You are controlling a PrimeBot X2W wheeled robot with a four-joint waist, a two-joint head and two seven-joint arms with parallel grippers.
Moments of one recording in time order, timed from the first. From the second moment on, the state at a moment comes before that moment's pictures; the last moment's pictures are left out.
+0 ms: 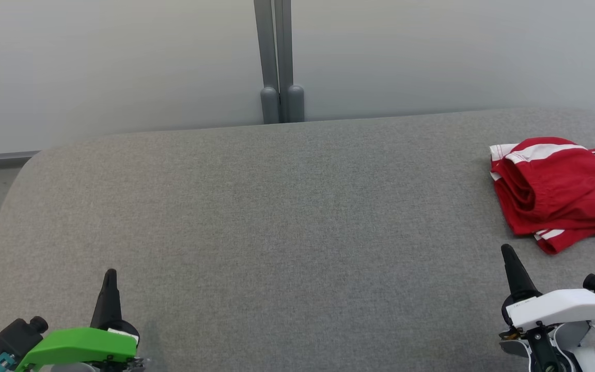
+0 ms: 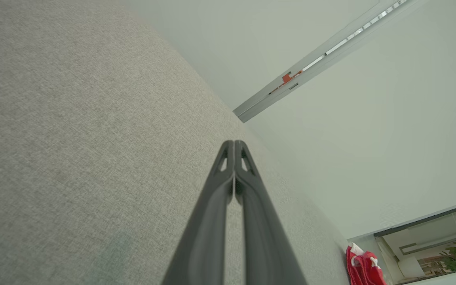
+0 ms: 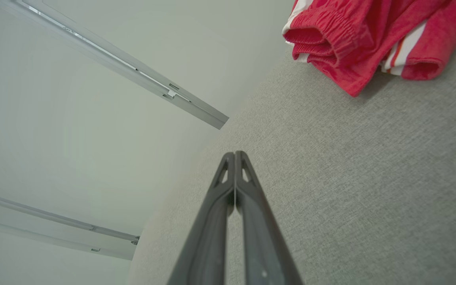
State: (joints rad) left arm -0.03 0.07 0.05 0.29 -0.99 -0.12 -0.06; right arm -0.05 -0.13 0.01 0.28 1.06 0.13 -0.06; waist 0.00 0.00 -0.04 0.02
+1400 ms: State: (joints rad) left arm -0.07 0.06 0.09 0.26 -1.38 -0.12 0.05; right arm -0.09 -0.08 -0.07 0.26 1.41 0.13 0.05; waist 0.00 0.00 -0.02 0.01
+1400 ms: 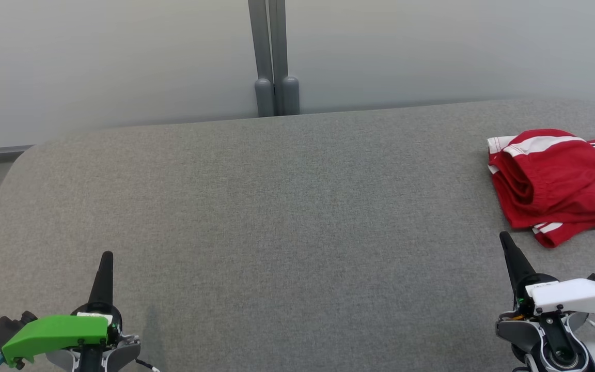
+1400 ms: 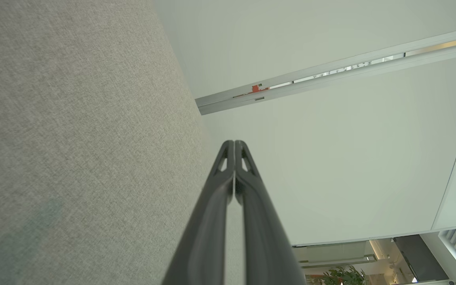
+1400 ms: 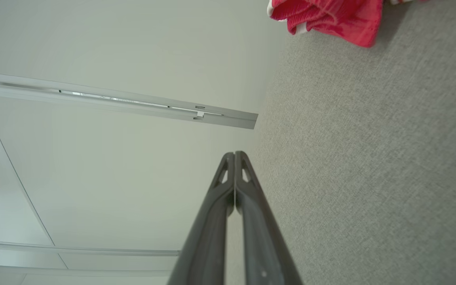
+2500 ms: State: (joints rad) left arm -0.10 0.05 0.11 0.25 -1.61 -0.13 0.11; right arm -0.10 -0.05 -0.11 0.25 1.61 0.13 0.11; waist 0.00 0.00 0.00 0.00
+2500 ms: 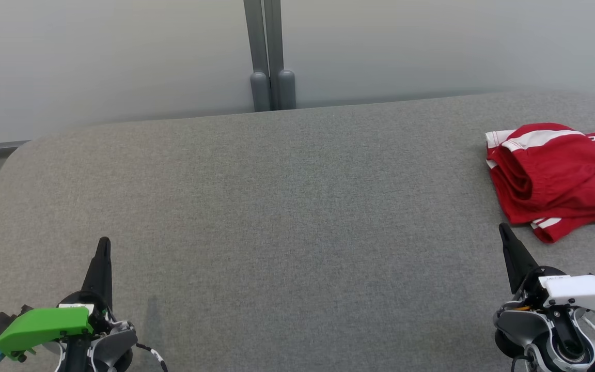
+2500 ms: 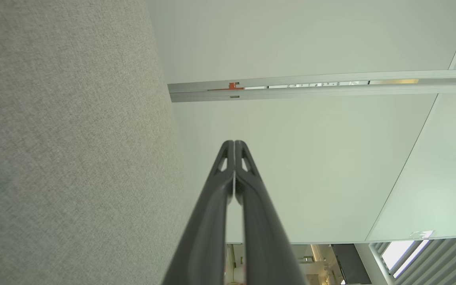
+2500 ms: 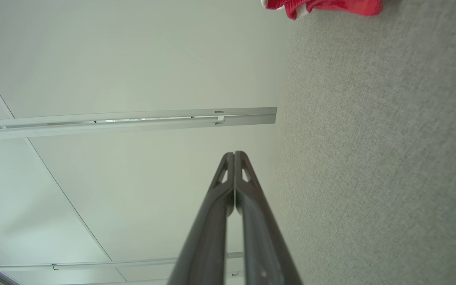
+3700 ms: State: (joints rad) left arm -0.10 0.05 0.11 0.25 -1.61 -0.13 0.11; right arm -0.11 -0.05 -0.12 0.25 1.61 0.13 0.11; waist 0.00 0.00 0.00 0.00
